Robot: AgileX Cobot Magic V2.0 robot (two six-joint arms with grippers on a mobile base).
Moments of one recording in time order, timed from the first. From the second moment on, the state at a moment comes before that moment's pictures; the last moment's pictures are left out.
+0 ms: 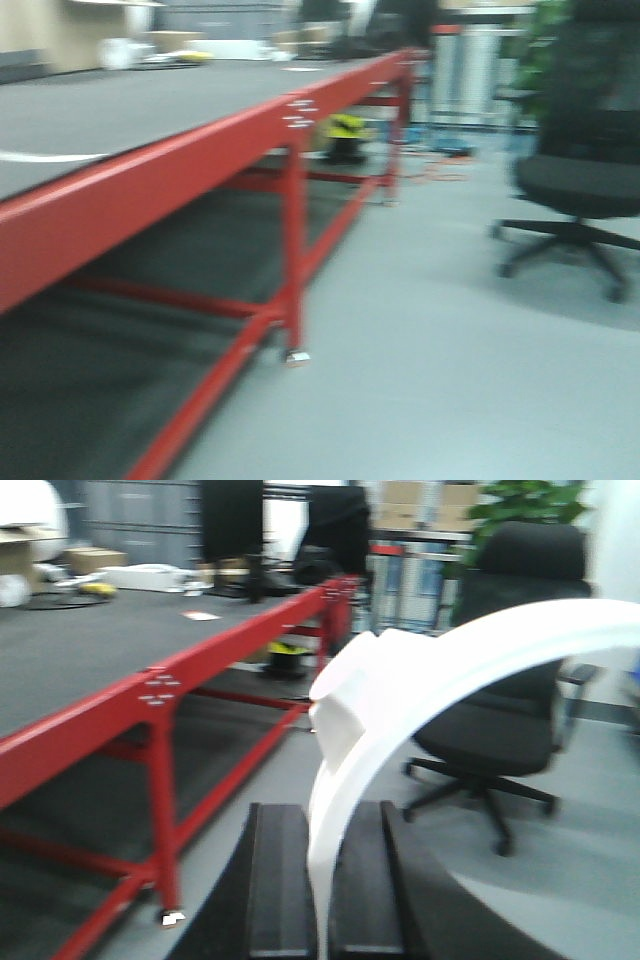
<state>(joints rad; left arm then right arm) -0.03 0.54 -0.79 -0.01 0.24 0.05 -0.26 0.40 -0.74 0.13 0.46 -0.11</state>
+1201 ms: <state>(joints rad) -0.03 0.54 -0.79 -0.01 0.24 0.05 -0.26 0.40 -0.74 0.13 0.46 -0.11</state>
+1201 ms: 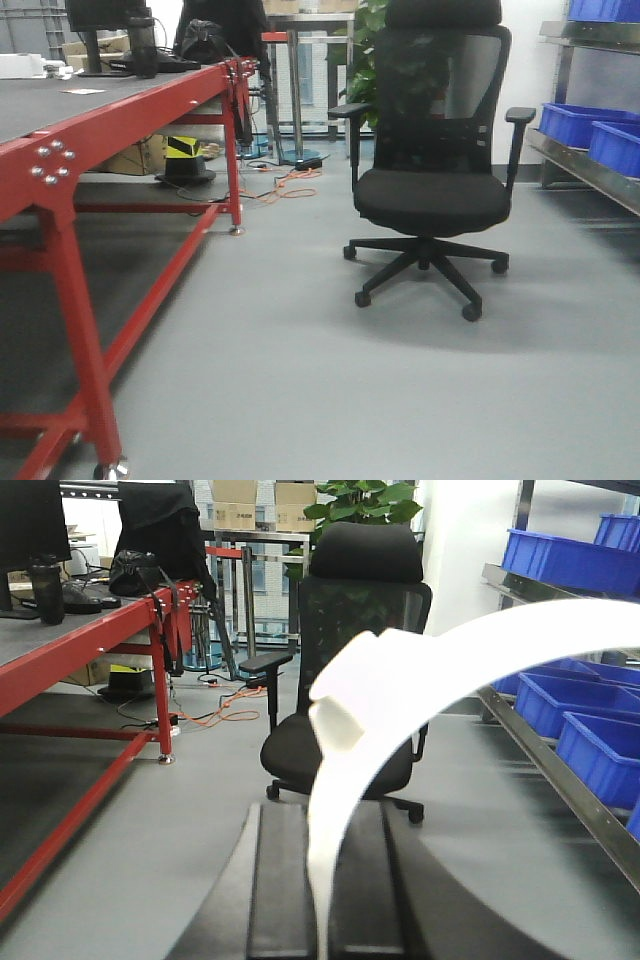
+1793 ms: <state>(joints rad) -0.03 0.54 -0.79 -0.01 0.24 0.05 -0.26 0.40 -0.74 0.13 0.46 -0.11</state>
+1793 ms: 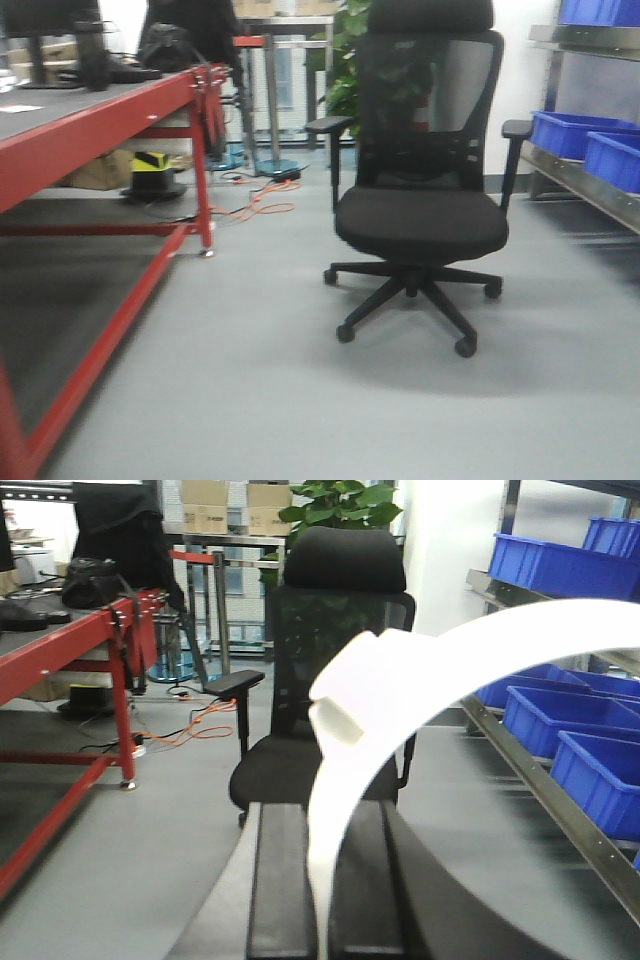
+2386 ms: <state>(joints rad) -0.03 0.54 -0.79 -0.01 0.24 0.05 -0.26 0.40 -0.74 0.13 0.46 -0.11</state>
